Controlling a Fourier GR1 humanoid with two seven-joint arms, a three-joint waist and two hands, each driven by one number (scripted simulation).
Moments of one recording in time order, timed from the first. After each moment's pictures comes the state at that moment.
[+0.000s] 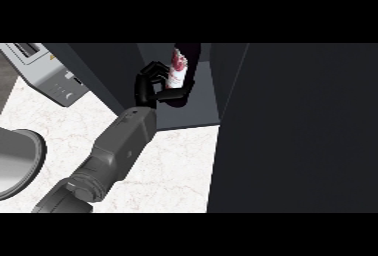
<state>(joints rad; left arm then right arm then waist) -1.07 0.01 -0.11 -0.08 0.61 0.43 -0.71 -0.62 -0.18 0.00 -2.41 -0.18 -0.08 0.93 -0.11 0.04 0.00</state>
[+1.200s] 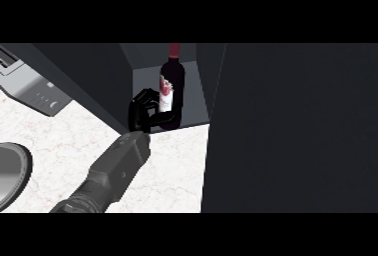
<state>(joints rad) -0.88 0.00 -0.13 -0.10 0.72 0.31 -0.76 -0.63 -0.14 0.02 -2.39 -0.22 -0.07 0.91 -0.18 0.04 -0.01</state>
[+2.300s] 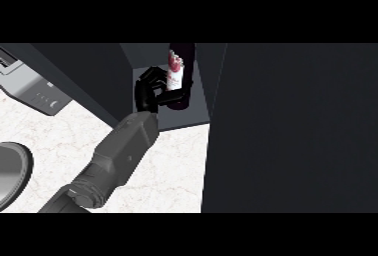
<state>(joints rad) -1.01 0.00 -0.20 -0.15 0.79 0.45 -0.69 -0.61 -0.14 -0.02 -2.38 -0.25 -0.05 0.89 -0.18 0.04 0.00</state>
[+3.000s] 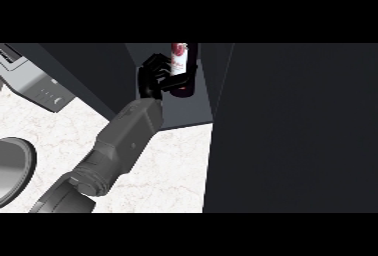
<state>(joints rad) -1.13 0.00 -0.18 -0.09 0.82 0.49 -0.60 -0.57 -0.15 -0.05 -2.38 -0.26 -0.02 0.86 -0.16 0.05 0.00</state>
